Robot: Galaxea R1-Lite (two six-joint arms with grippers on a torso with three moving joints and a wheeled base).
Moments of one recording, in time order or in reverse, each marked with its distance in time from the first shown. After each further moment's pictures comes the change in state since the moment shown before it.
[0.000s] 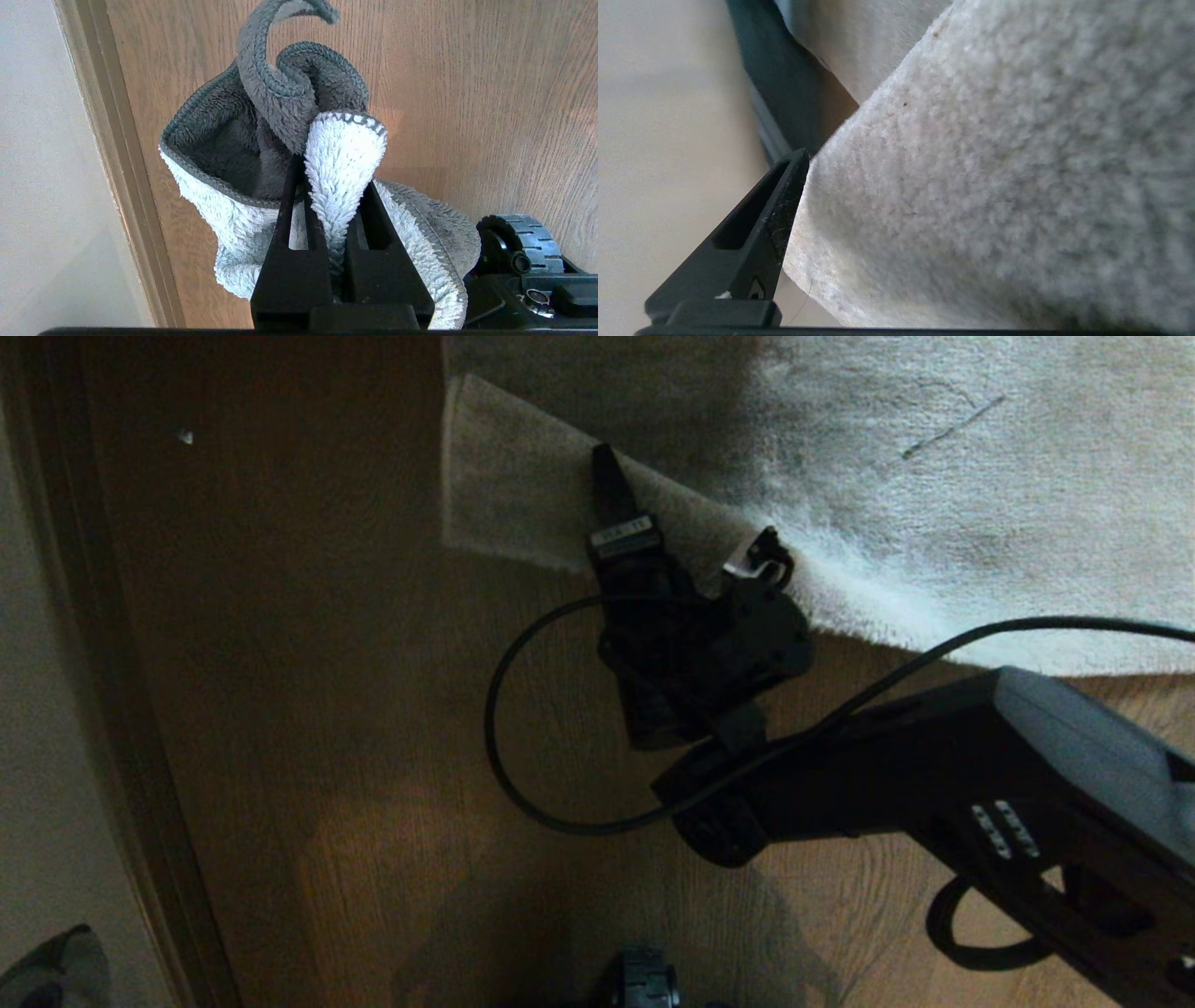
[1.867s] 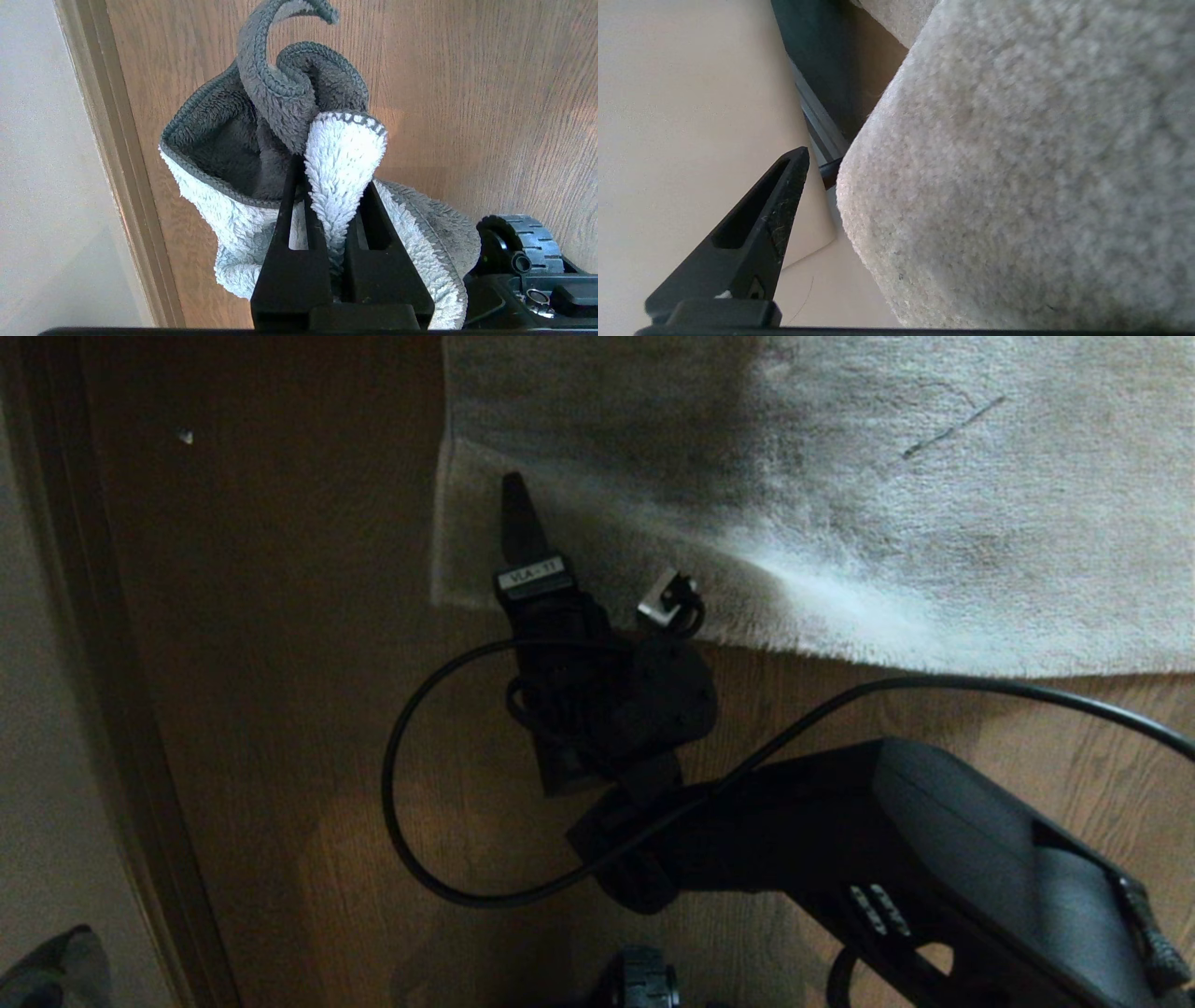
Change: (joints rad) left arm 0.000 0.000 0.000 0.000 0.000 0.000; right arm 0.112 0.152 -0.202 0.003 0.010 0.037
